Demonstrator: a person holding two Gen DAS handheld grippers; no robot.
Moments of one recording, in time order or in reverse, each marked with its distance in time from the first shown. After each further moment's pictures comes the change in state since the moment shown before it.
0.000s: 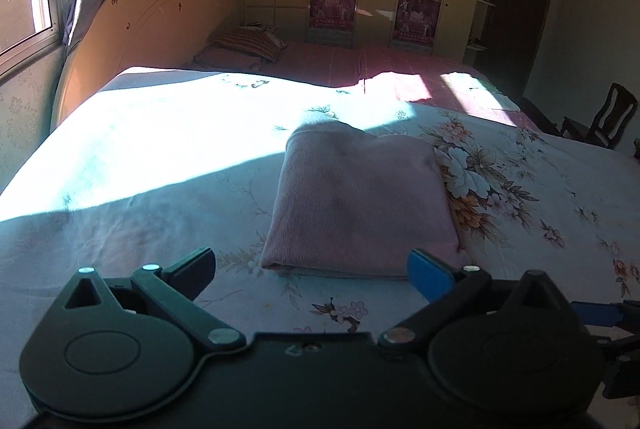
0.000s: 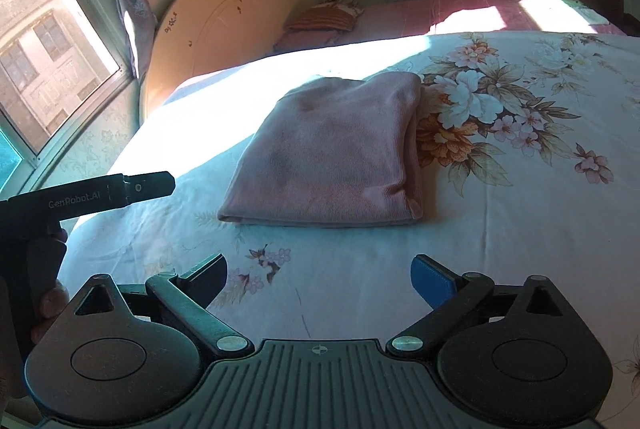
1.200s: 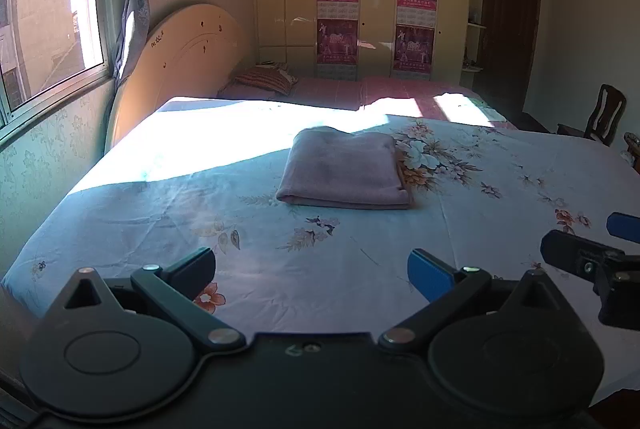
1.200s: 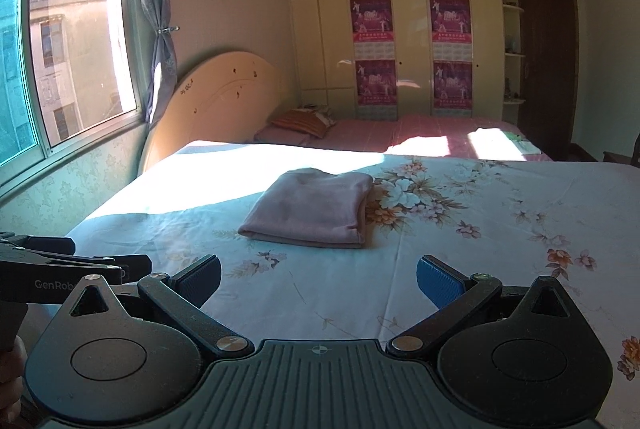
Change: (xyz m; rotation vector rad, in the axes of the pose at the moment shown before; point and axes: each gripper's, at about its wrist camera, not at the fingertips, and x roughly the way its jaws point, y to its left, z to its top) left arm -0.201 -0.047 -0.118 0.050 -0.126 0.068; right arm -0.201 0.095 -0.123 -0.216 -0.323 -0.198
